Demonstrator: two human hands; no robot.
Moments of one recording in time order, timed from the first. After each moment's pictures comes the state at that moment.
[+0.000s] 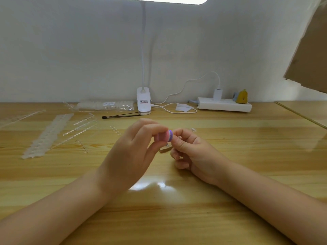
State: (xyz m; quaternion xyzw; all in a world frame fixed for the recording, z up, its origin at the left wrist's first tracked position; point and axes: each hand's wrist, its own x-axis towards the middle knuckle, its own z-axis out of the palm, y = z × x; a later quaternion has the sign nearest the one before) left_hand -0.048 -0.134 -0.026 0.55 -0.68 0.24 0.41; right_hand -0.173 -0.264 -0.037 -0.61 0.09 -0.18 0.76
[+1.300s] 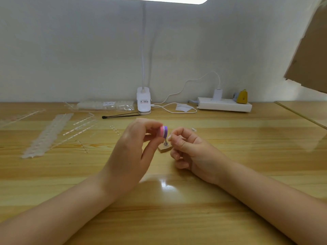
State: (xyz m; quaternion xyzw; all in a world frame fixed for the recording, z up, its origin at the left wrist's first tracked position) left_hand -0.054 -0.136 -0.031 0.58 -0.62 0.16 0.51; right_hand -0.174 -0.265 -0.035 -0.61 0.10 -0.17 0.77
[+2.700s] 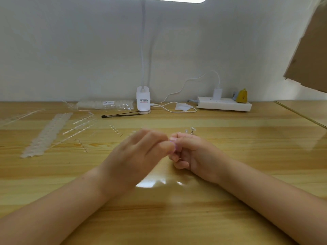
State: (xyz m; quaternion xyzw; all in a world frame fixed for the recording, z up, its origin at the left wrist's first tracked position) left_hand -0.040 -0.135 -0.035 0.49 -0.73 0.41 0.25; right_hand -0.176 -0.265 -0.028 -0.61 0.10 -0.11 0.78
